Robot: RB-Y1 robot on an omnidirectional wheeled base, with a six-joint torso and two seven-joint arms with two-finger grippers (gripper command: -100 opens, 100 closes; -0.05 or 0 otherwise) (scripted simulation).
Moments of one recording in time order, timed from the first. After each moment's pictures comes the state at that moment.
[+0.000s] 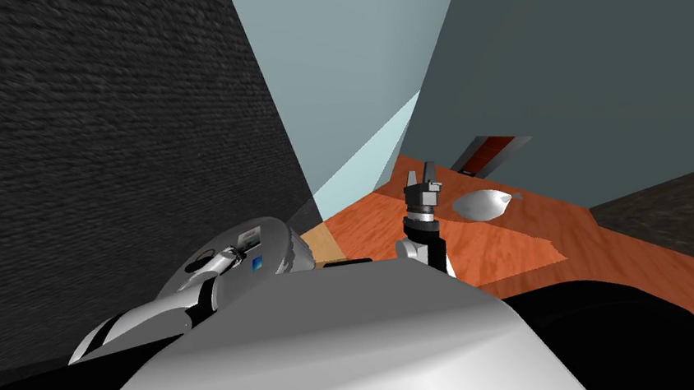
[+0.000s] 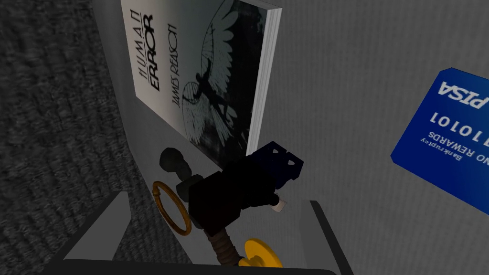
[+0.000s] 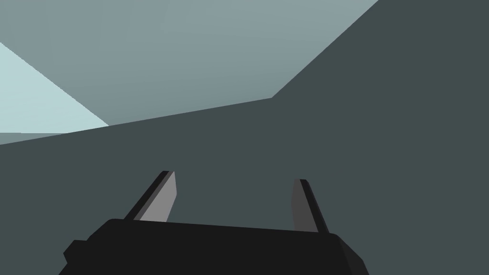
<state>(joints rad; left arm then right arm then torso) -0.27 0.70 0.42 -0.35 0.75 0.23 -0.37 0.51 0.02 0.07 -2.40 -0.05 -0.43 0.16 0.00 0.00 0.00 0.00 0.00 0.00</state>
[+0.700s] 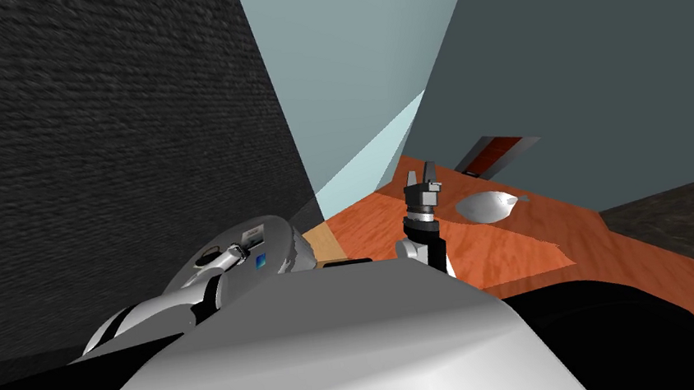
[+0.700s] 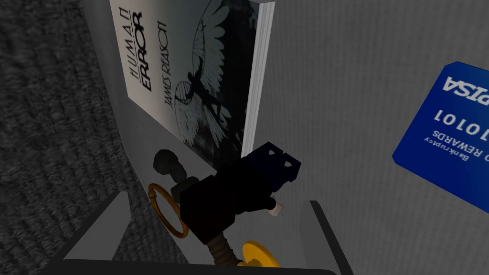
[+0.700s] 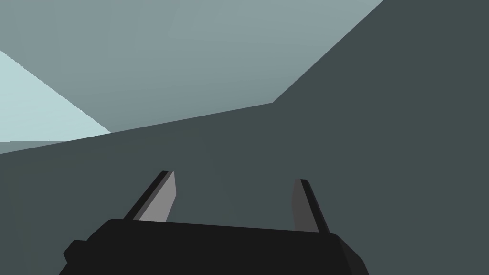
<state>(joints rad) -0.29 0.68 0.36 -0.35 0.67 0.23 -0.26 0.51 0.02 0.07 -2.40 -0.05 -0.43 0.16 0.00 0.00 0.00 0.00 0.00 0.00</state>
